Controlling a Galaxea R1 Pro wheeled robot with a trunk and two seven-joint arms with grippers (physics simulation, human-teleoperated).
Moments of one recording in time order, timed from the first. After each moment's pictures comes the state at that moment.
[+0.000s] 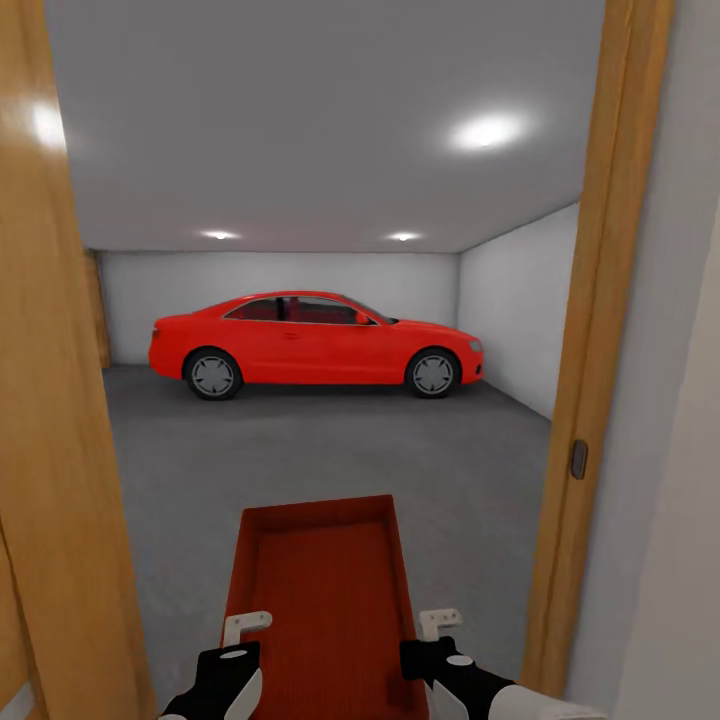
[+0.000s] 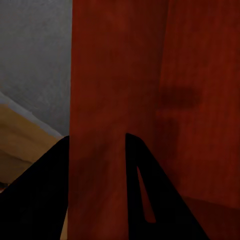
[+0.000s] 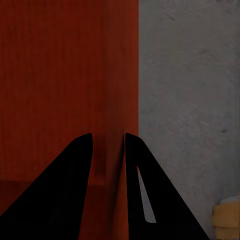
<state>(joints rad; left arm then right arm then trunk) -0.51 -0.10 -0.02 -0.28 0.10 0.12 0.48 -0.65 0.17 -0.01 0.04 0.06 -0.12 -0.02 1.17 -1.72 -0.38</state>
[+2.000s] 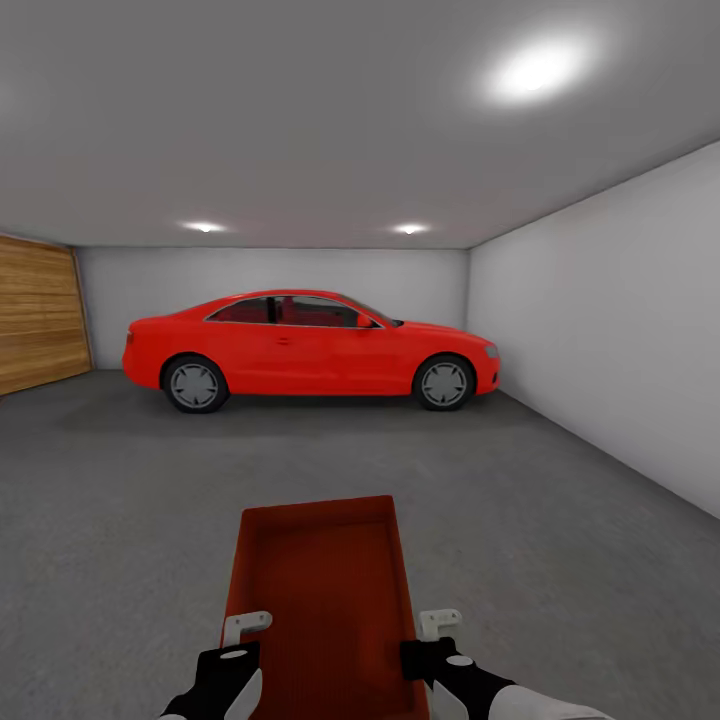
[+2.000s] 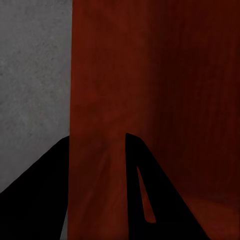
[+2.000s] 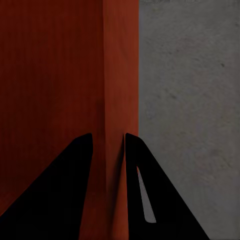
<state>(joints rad) -0.51 -0.10 -0.02 -0.28 0.10 0.12 0.48 -0.65 0.17 -0.01 0.04 0.06 -0.12 -0.02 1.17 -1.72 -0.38</state>
